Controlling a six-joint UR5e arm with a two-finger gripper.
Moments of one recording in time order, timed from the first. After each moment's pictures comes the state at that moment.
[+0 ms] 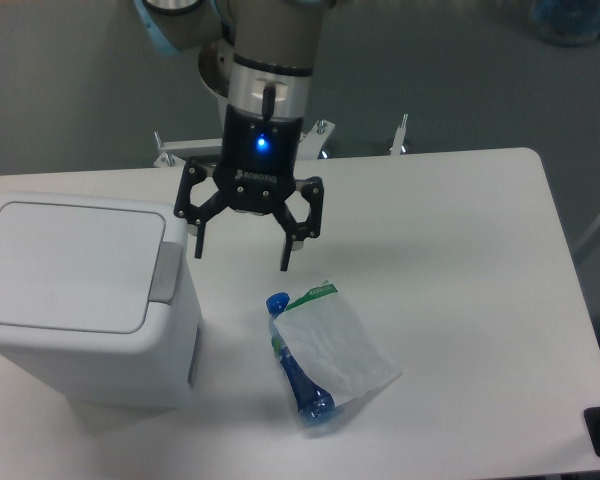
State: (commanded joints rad) arm 2.37 -1.66 -1.63 -0.90 1.17 0.32
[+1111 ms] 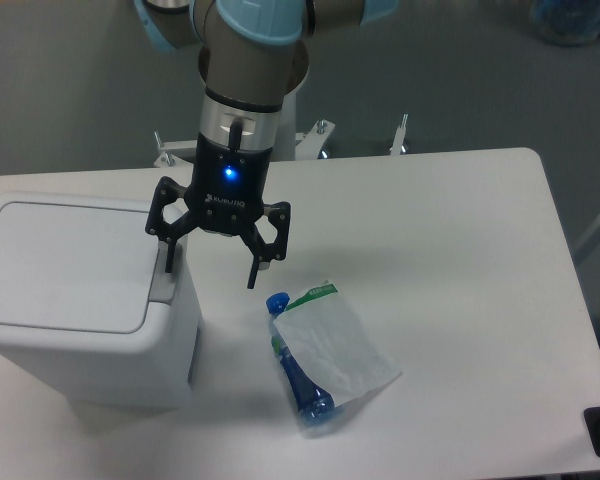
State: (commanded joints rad) arm 2.34 -1.68 -1.65 -0.89 1.17 0.32
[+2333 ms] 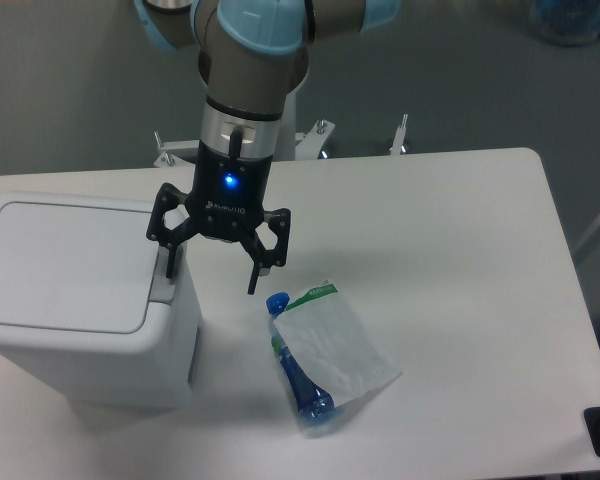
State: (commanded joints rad) arm 2.34 -1.69 -1.65 -0.88 1.17 0.33
